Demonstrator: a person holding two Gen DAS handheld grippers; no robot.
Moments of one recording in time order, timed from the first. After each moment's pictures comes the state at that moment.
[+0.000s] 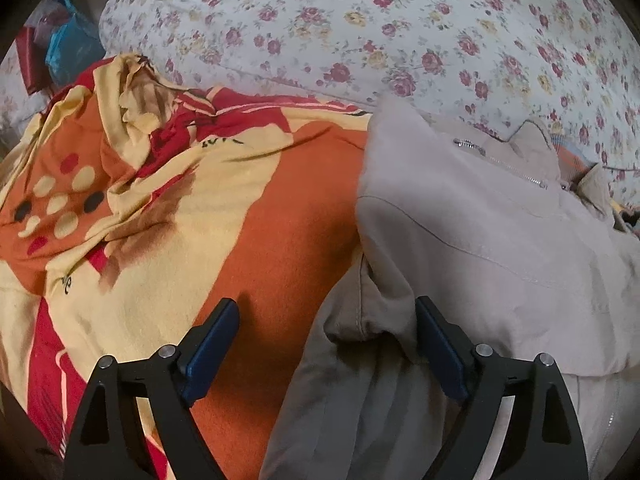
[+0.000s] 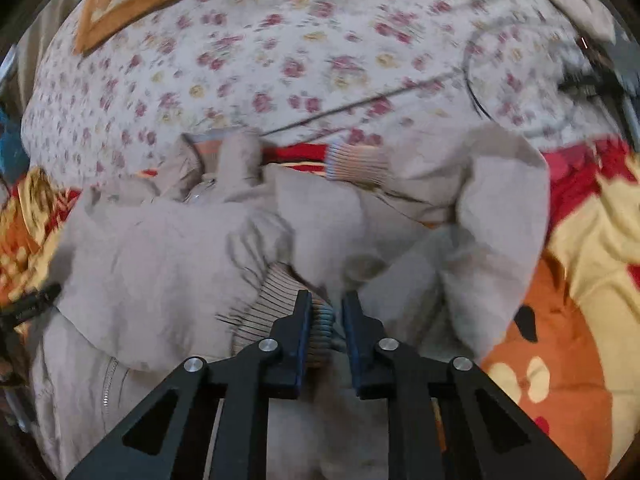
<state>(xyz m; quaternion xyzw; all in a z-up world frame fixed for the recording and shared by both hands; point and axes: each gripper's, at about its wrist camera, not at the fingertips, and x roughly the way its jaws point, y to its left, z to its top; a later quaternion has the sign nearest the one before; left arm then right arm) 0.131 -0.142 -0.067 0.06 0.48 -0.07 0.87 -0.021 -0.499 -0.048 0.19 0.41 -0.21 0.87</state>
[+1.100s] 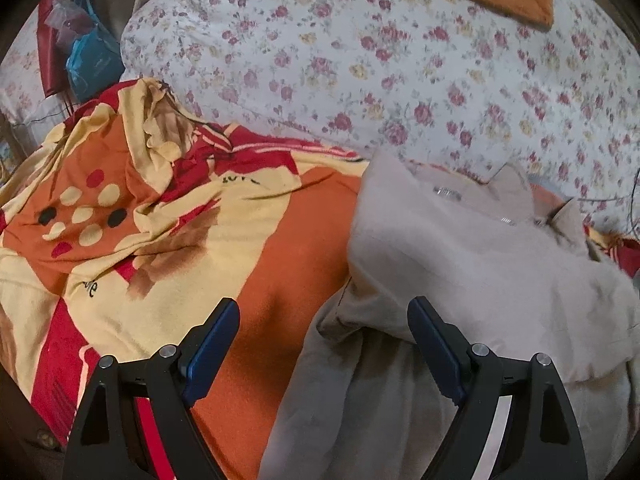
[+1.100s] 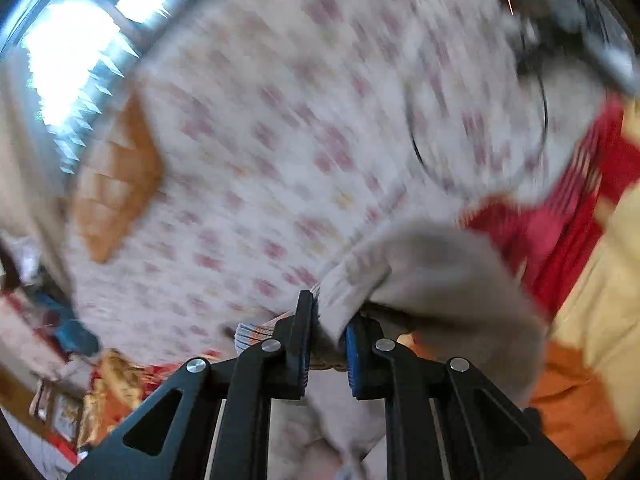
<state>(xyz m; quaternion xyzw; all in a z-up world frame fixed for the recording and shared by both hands) 0.099 -0.132 -0.021 0.03 0.43 -0.07 0.90 -0.047 -0.584 0.071 0.33 0.19 -0.18 0.91</state>
